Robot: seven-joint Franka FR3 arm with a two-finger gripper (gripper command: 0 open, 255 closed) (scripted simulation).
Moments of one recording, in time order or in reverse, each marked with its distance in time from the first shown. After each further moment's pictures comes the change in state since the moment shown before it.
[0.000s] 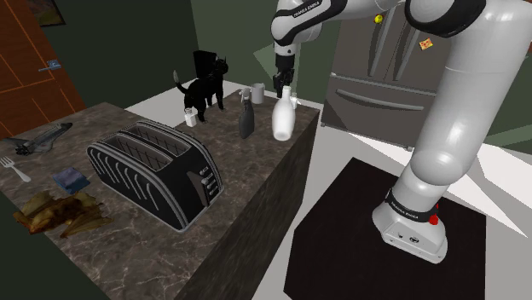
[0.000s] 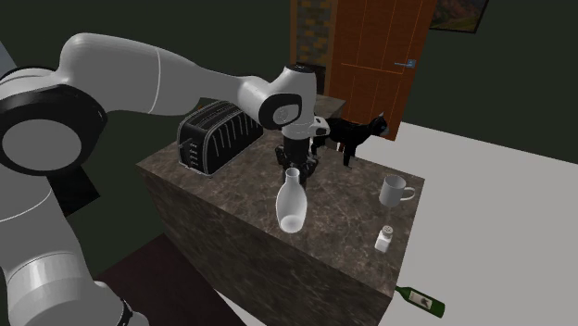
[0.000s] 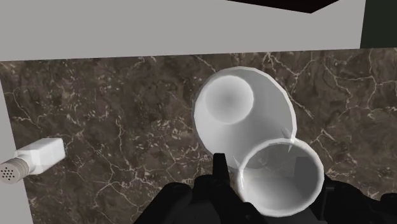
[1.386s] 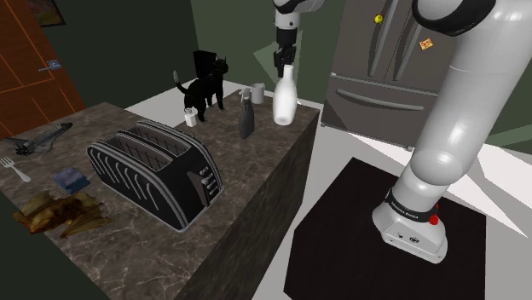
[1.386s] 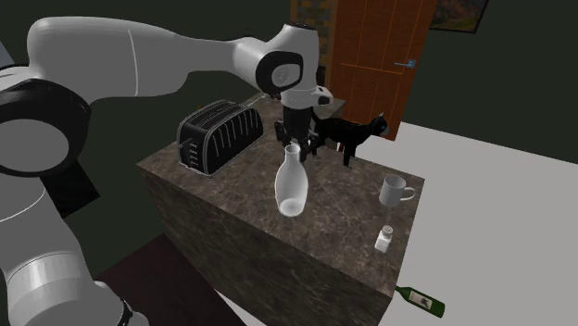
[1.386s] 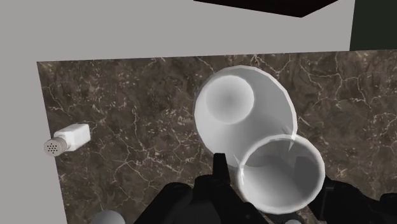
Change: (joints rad) arm 0.000 -0.037 -0.001 0.179 -0.006 -0.216 0.007
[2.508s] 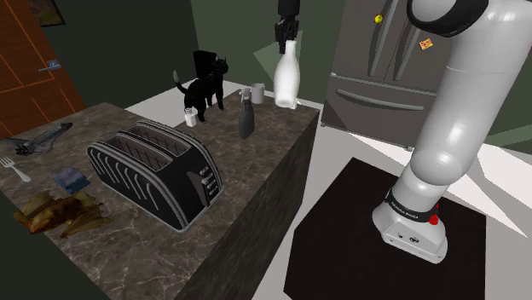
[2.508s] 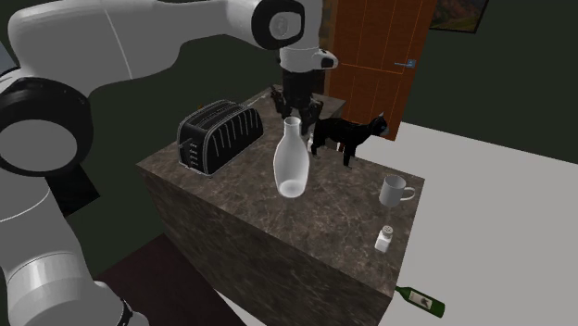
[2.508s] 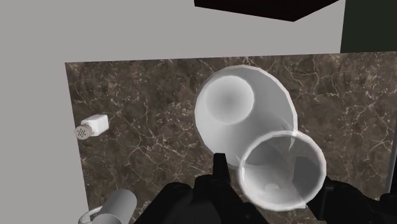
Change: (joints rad) arm -0.004 0.027 -0.002 0.268 0.002 -0.241 0.001
